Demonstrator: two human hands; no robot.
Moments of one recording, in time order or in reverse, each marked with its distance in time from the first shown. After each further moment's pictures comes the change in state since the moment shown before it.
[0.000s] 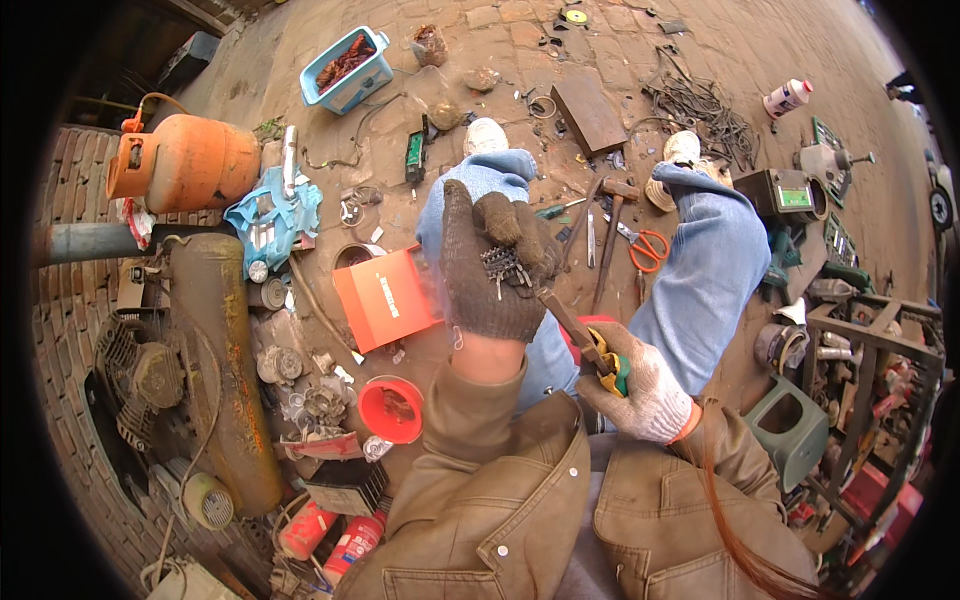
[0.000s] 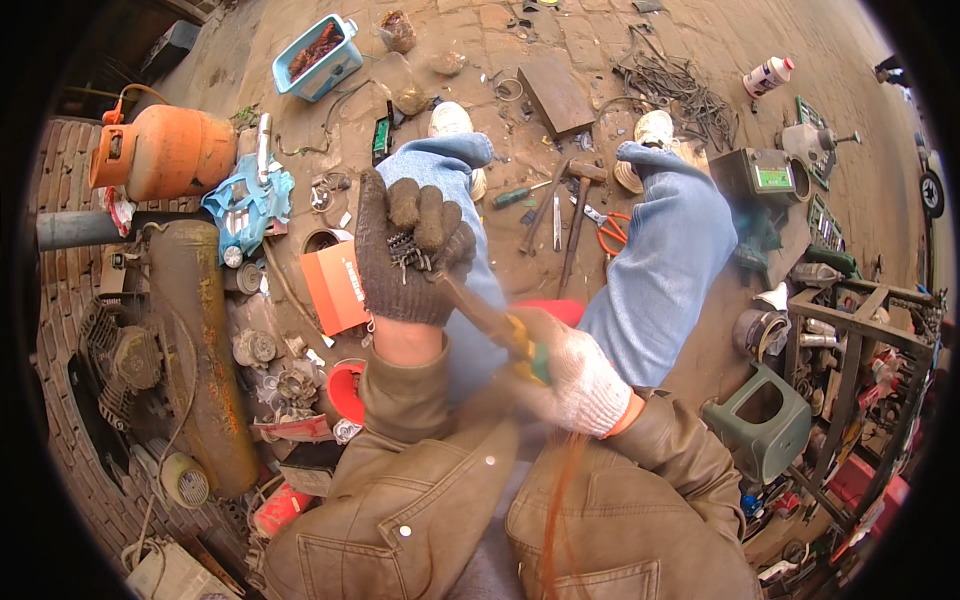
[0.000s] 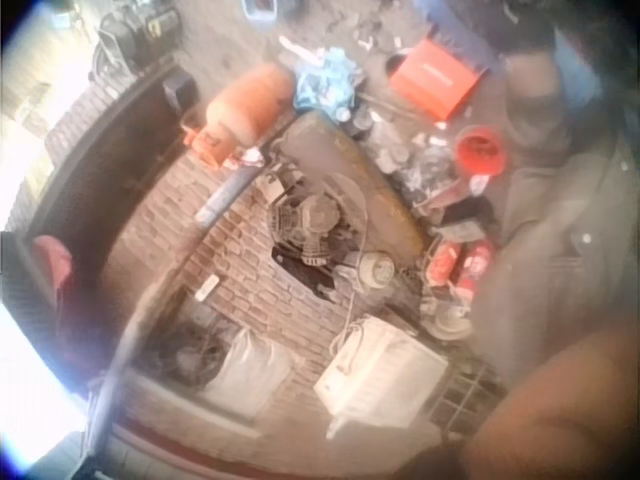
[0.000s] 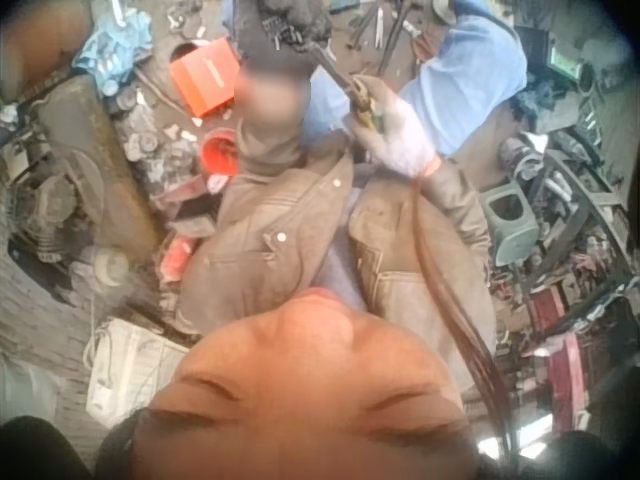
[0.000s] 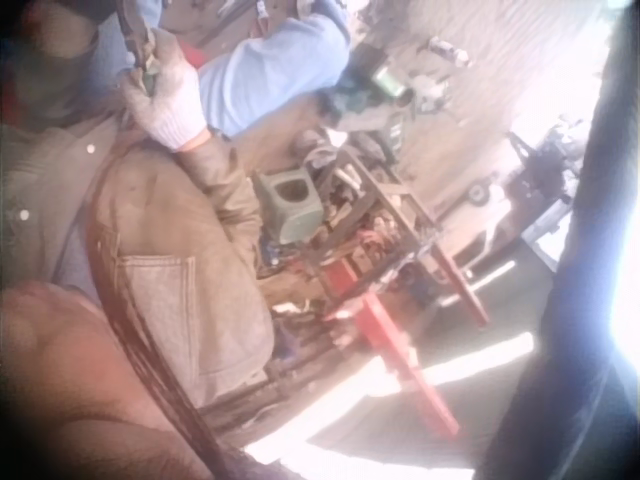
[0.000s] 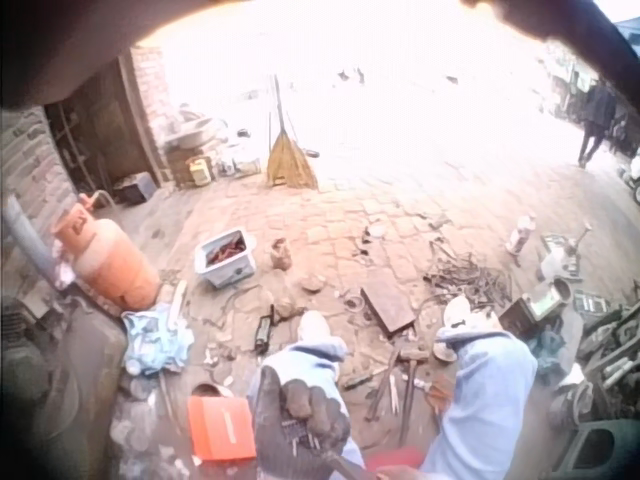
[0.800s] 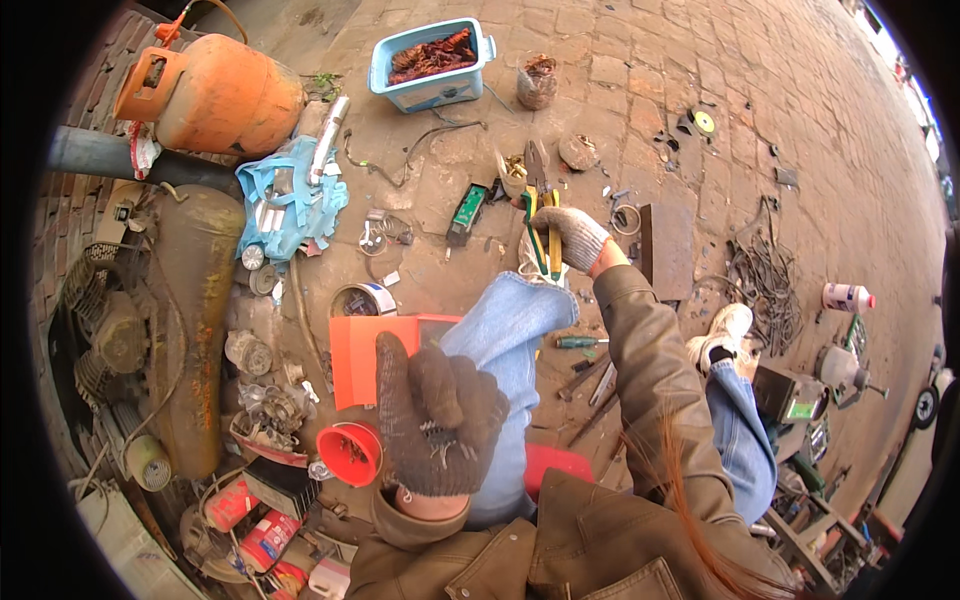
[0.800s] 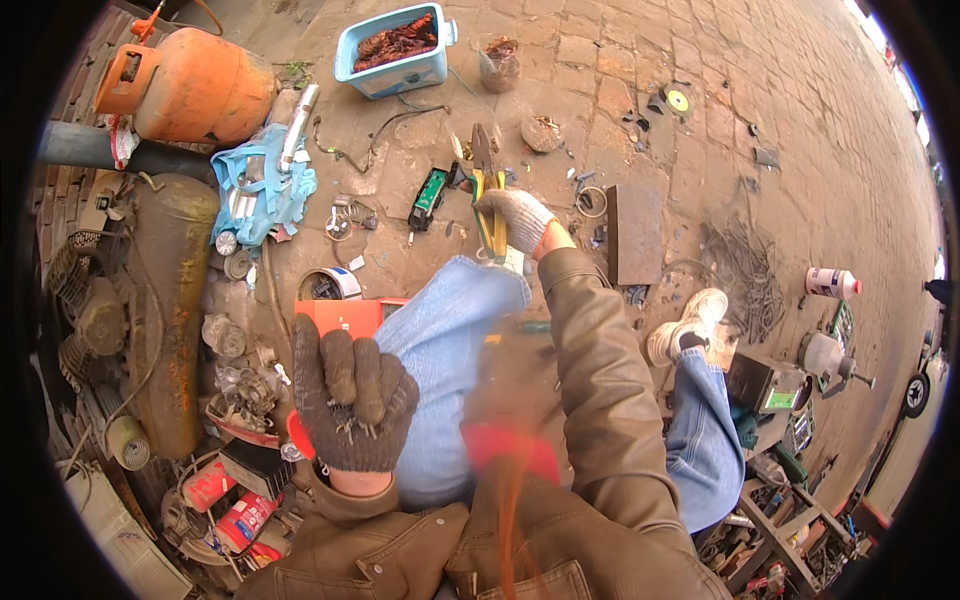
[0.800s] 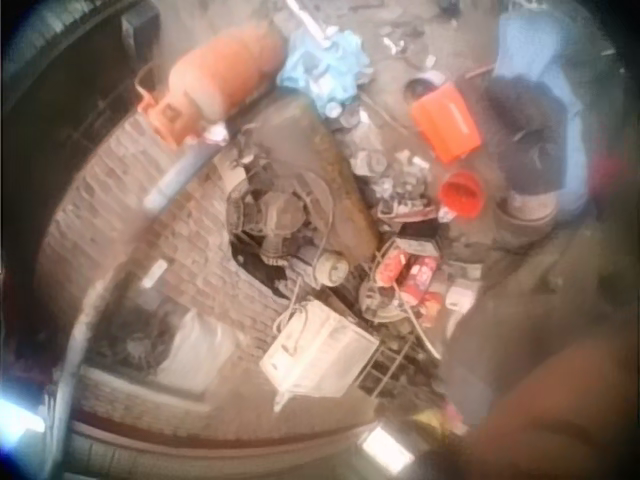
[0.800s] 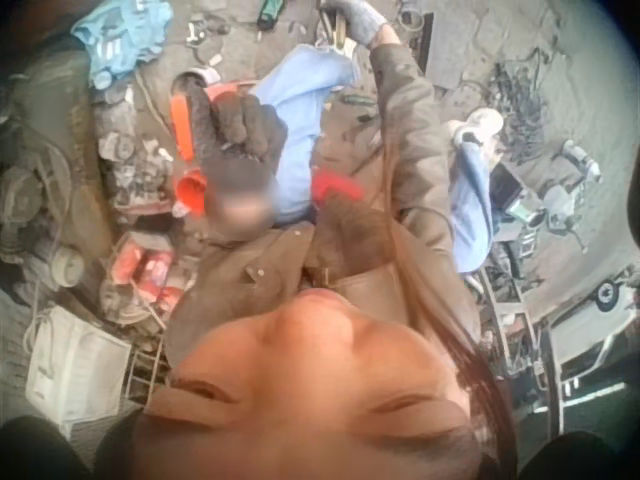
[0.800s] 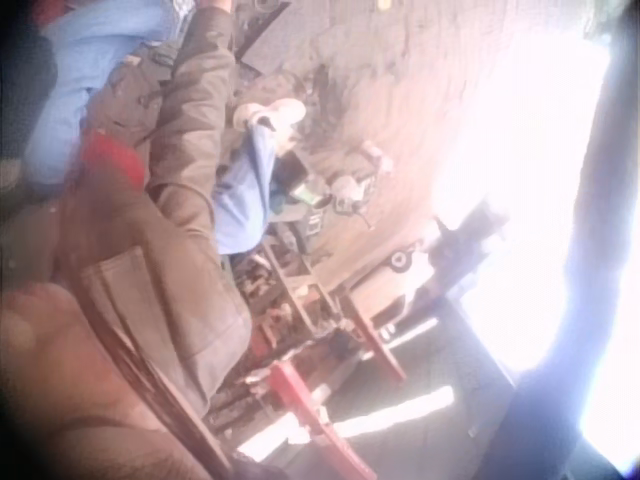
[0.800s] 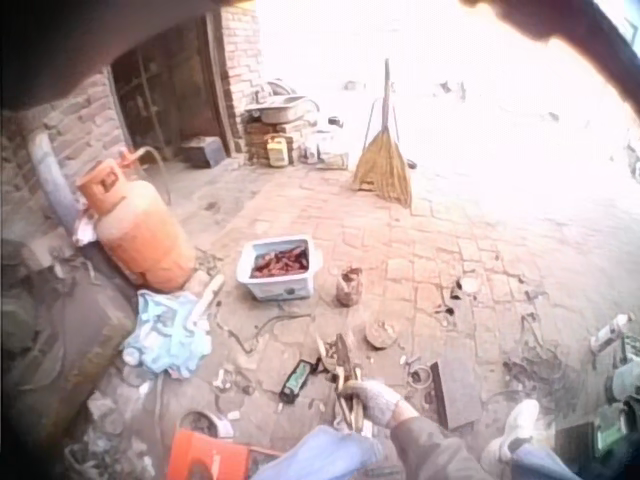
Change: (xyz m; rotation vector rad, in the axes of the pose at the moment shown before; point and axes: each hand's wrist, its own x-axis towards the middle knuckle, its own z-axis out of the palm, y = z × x) left_hand 0.069 0.081 -0.022 0.004 0.243 0.429; right_hand 0.477 0.178 0.032 0.718 -0.283 0.663
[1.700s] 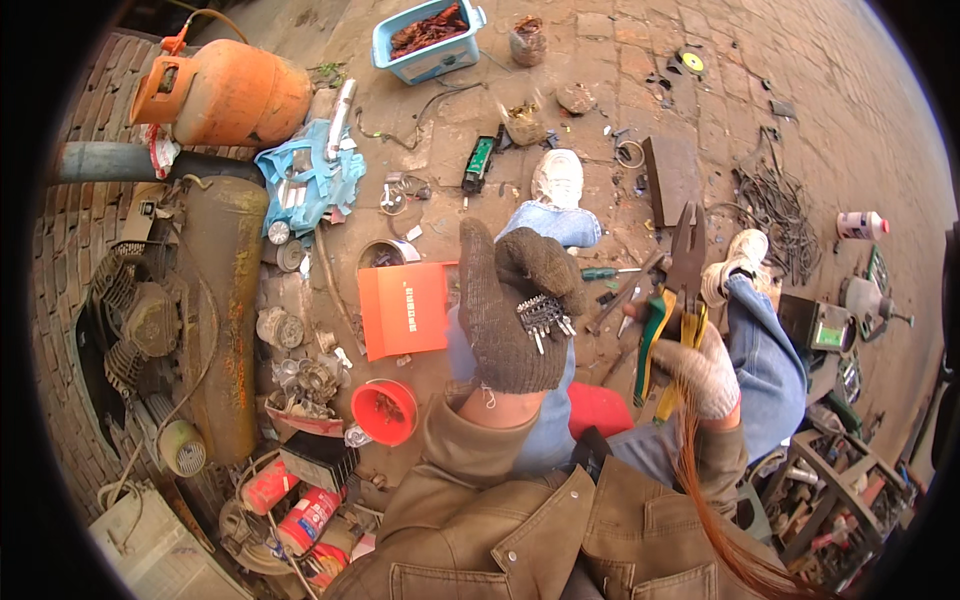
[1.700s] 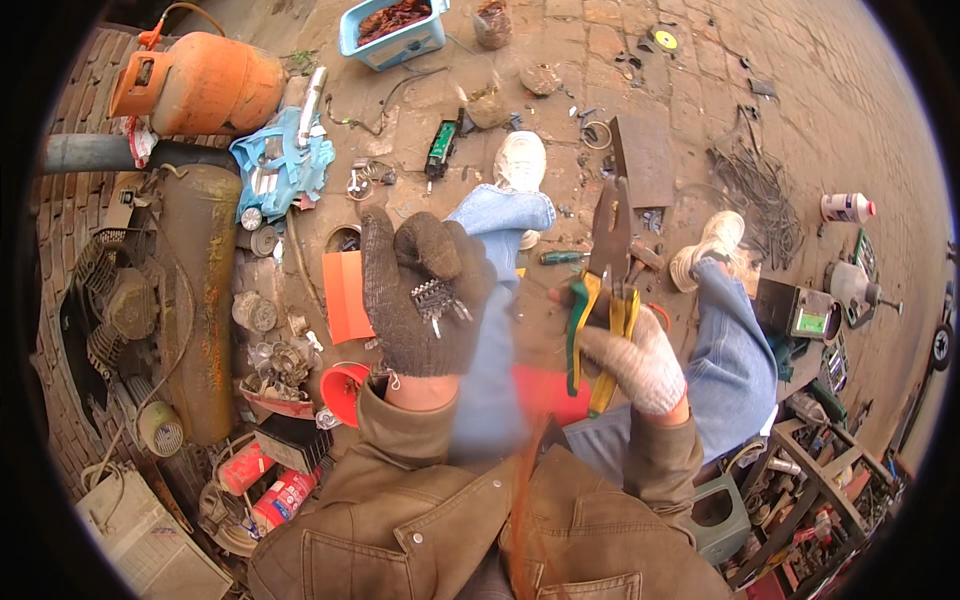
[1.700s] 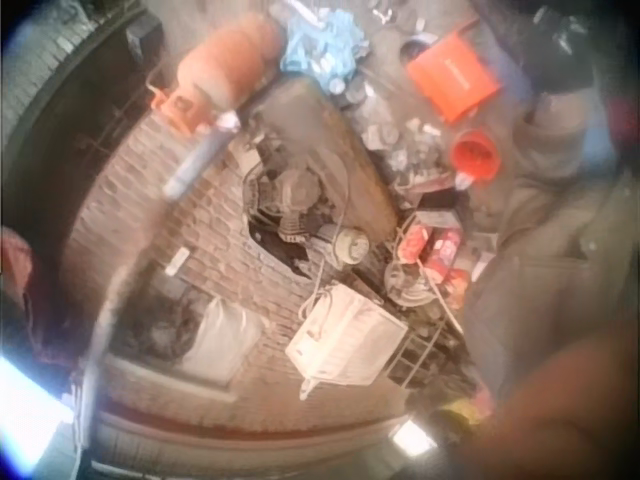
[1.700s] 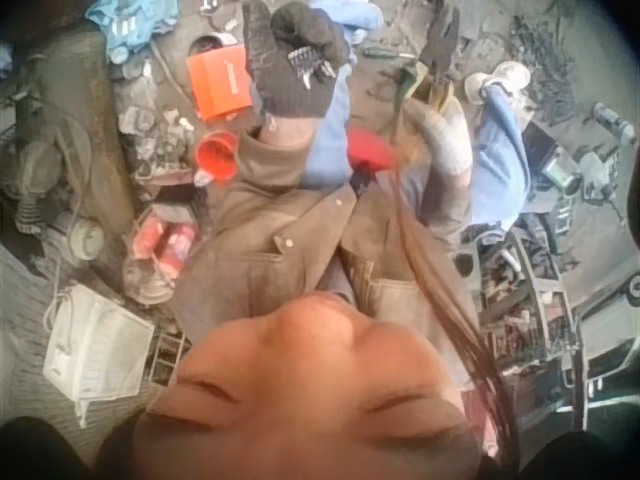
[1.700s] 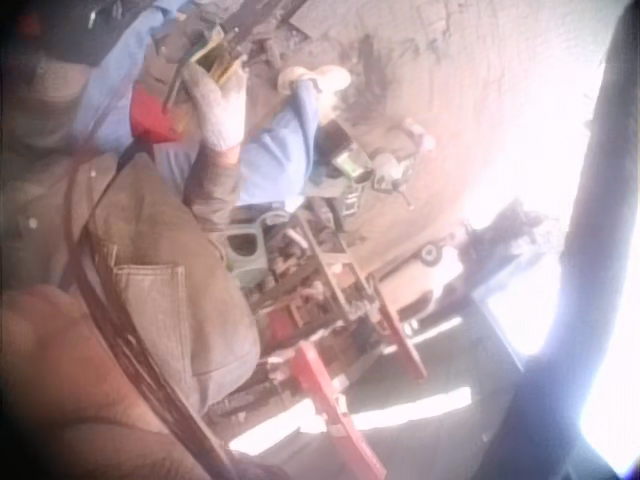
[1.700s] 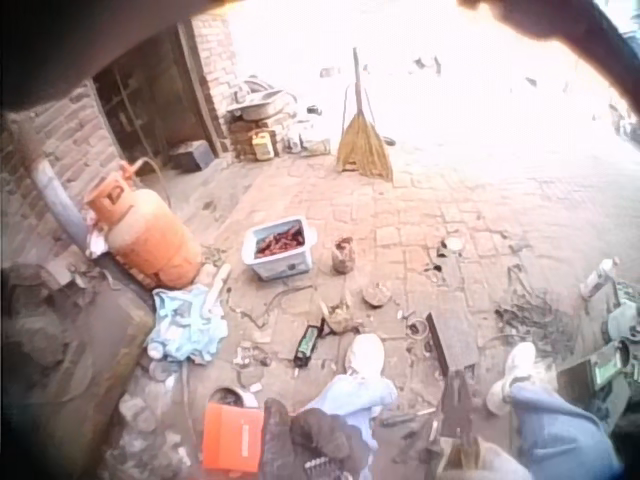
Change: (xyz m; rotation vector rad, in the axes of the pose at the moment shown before) left_hand -0.016 -0.038 0.019 0.160 0.018 -0.081; right_hand -0.349 0.052 0.040 -0.123 0.129 -0.180
